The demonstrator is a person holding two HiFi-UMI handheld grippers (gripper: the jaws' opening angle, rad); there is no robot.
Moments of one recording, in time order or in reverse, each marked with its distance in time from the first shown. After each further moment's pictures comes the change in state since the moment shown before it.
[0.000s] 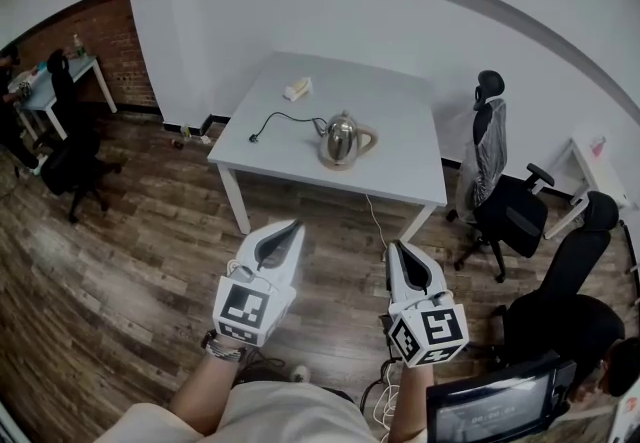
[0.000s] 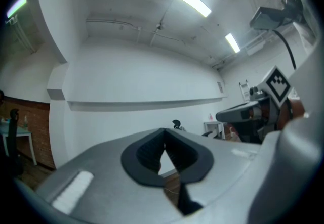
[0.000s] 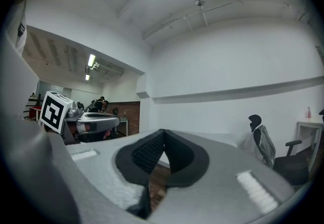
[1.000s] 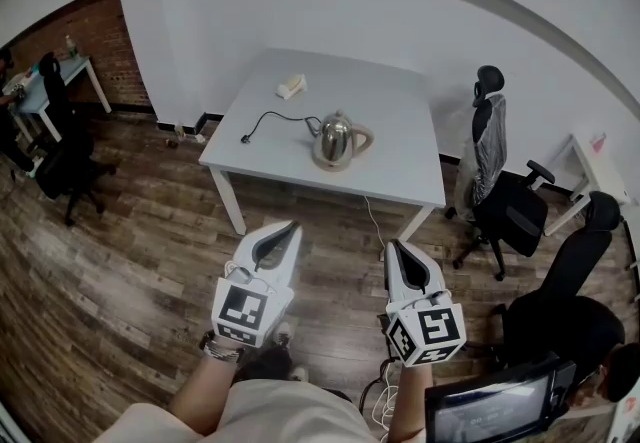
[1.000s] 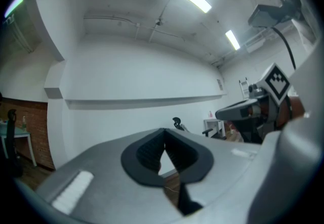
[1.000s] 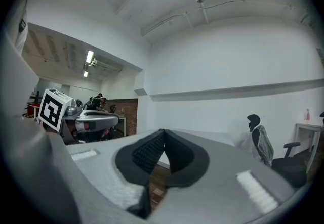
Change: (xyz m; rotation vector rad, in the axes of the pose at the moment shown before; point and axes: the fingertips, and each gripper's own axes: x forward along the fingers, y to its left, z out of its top) left arm 0.032 0.006 -0.012 0.013 0.027 -0.009; right arm 0.023 -0.024 -0.009 -0.012 0.029 -0.017
